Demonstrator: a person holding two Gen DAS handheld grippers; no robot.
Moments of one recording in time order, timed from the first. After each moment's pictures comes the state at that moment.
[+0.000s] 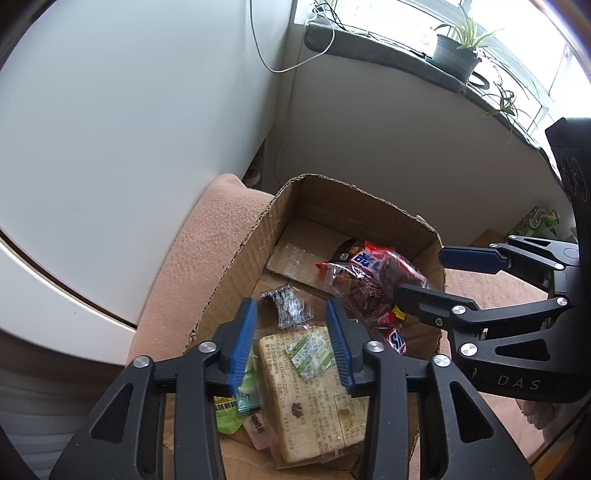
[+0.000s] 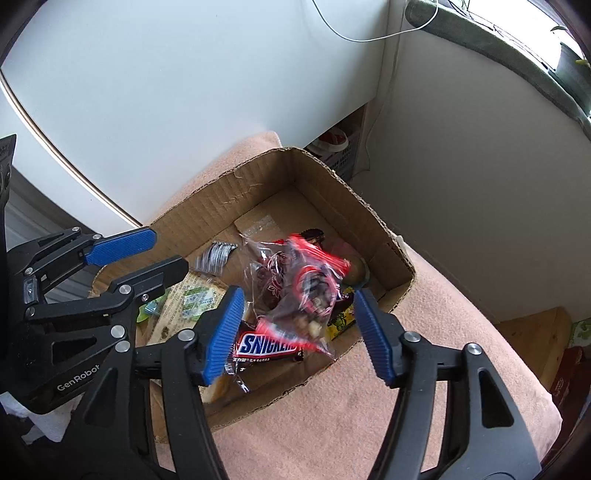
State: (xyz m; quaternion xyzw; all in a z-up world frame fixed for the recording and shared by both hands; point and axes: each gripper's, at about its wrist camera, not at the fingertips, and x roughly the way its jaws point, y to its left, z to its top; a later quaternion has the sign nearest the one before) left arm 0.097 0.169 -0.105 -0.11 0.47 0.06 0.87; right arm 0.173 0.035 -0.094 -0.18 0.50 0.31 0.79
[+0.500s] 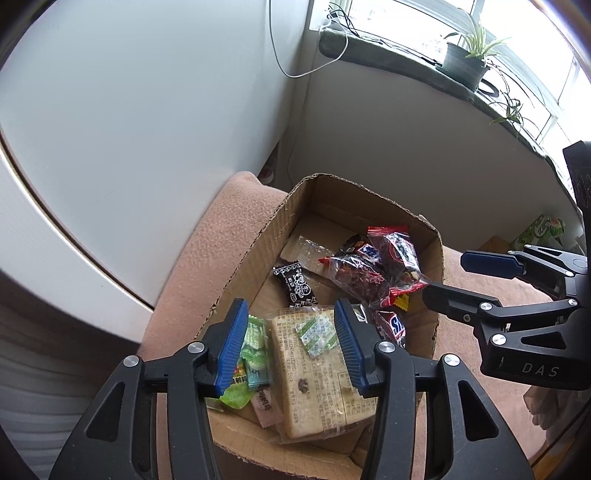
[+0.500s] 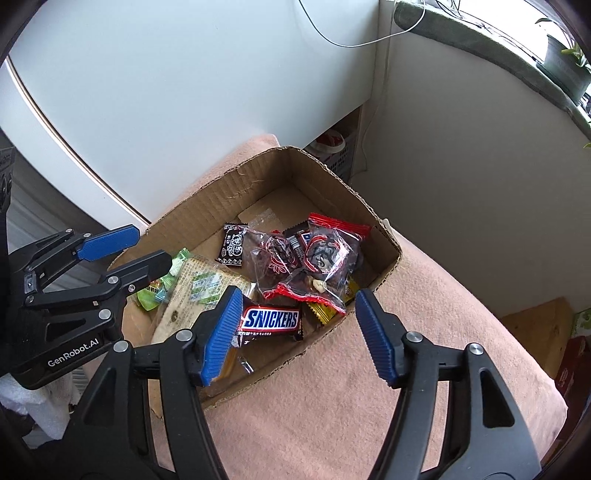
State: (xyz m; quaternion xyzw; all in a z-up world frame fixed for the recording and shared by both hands) left arm 0.079 0.170 -0.094 -0.12 0.47 0.08 0.87; right arm 0.153 0.012 -0.081 -0.16 0.49 0.32 0.79
